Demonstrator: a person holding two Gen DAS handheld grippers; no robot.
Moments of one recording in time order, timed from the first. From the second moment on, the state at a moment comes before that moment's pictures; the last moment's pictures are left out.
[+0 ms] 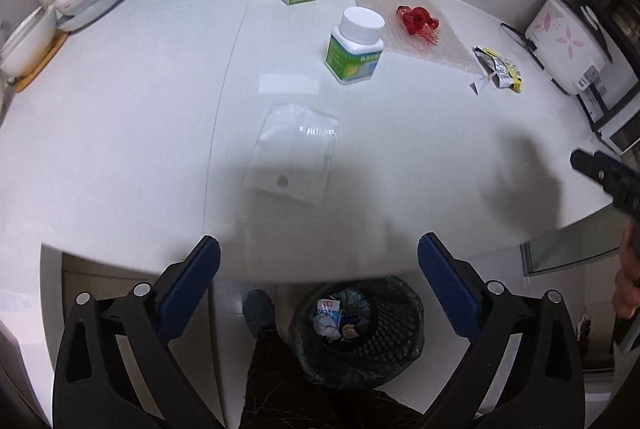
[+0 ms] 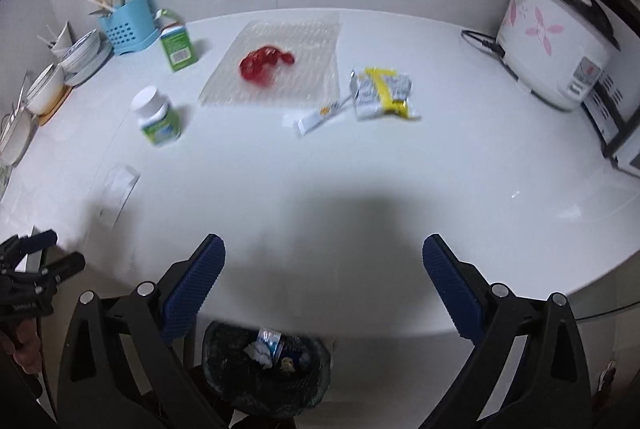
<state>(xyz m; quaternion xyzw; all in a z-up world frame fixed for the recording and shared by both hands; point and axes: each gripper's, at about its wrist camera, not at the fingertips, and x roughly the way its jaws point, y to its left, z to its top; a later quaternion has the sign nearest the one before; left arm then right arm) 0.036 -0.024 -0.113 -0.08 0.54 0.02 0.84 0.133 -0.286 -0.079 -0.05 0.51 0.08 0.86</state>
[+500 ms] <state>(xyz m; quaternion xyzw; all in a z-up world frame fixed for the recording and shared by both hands) 0.115 -0.014 -0.161 -0.04 0.61 0.02 0.79 0.340 -0.315 -0.139 -0.01 0.60 0.03 0.80</state>
